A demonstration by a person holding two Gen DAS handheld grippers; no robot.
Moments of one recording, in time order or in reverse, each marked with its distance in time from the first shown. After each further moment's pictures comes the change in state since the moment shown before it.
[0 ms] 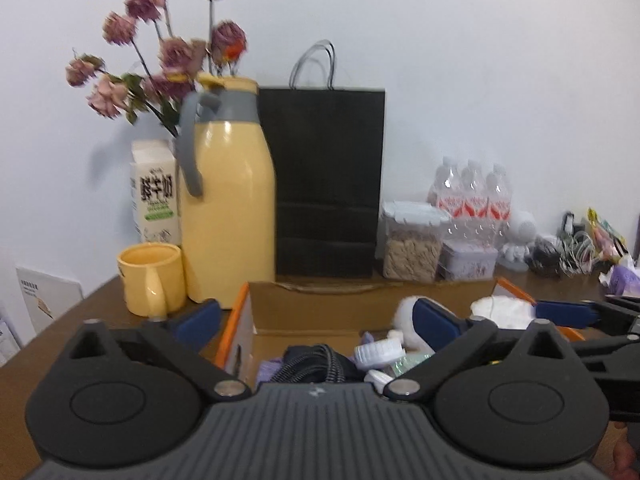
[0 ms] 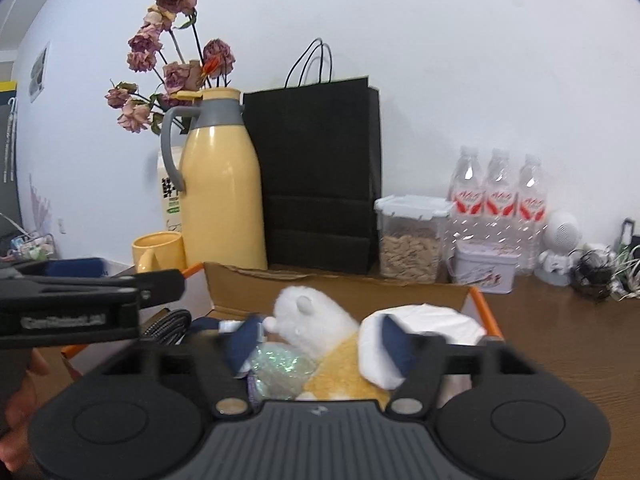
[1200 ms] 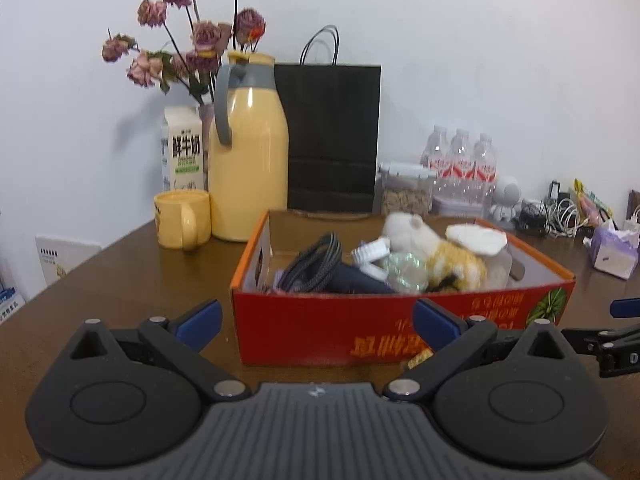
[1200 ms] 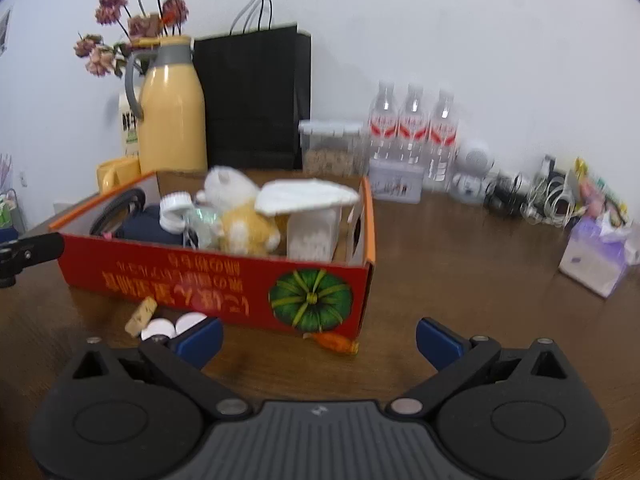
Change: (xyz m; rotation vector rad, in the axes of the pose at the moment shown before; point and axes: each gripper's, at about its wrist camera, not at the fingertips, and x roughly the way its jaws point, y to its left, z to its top) left arm -0.082 0.002 -0.059 0.001 0.080 0.006; right arm -0.092 -0.046 -0.067 0.021 0.205 -0.139
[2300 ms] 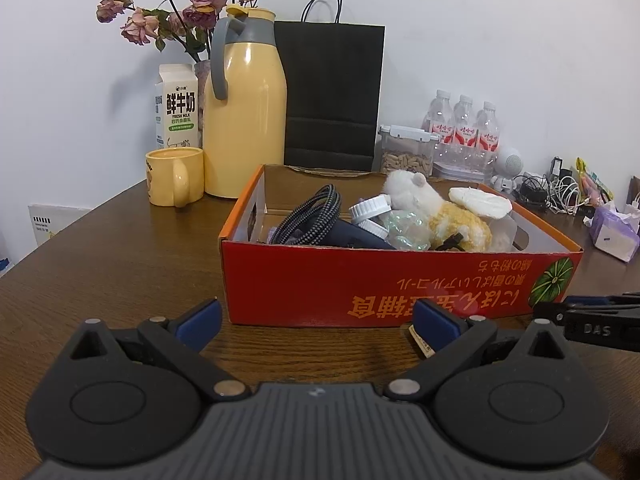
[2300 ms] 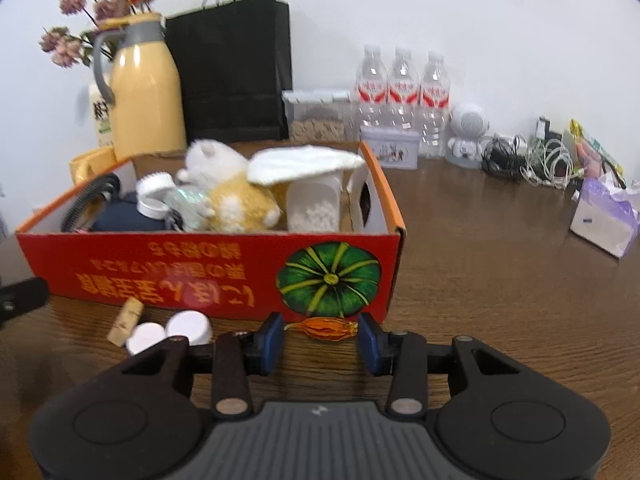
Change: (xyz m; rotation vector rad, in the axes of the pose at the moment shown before) left arm 0.017 0.001 -0.013 -0.021 0.106 -0.013; right arm 0.031 0.020 -0.003 0.075 0.032 -0.039
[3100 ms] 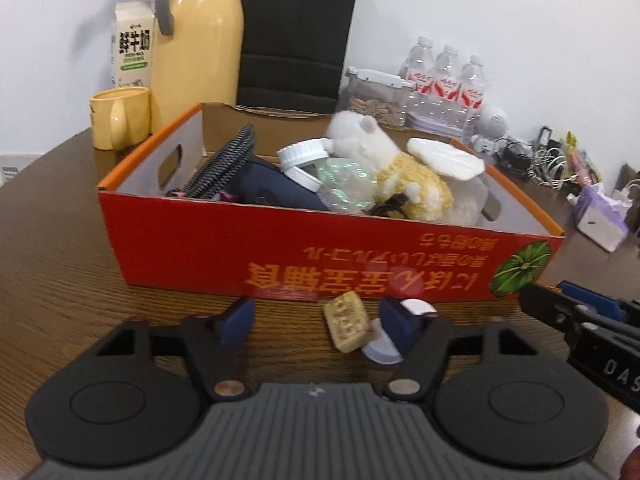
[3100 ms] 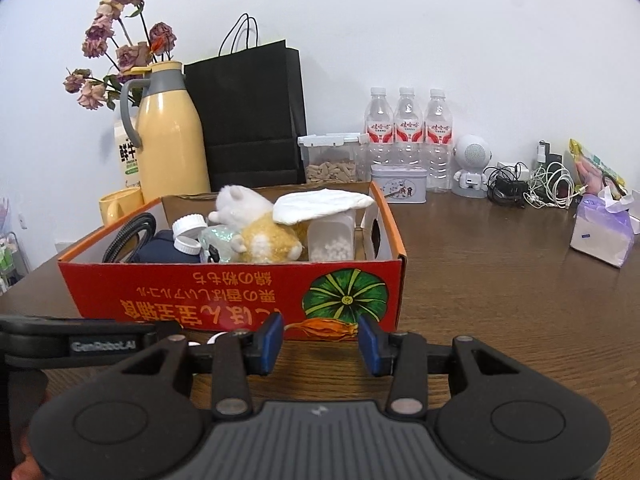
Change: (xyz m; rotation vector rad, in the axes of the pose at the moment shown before) left arm 0.041 -0.049 0.003 -0.063 0.179 -0.084; right arm -0.033 -0.004 -0.006 0.031 -0.113 0.060
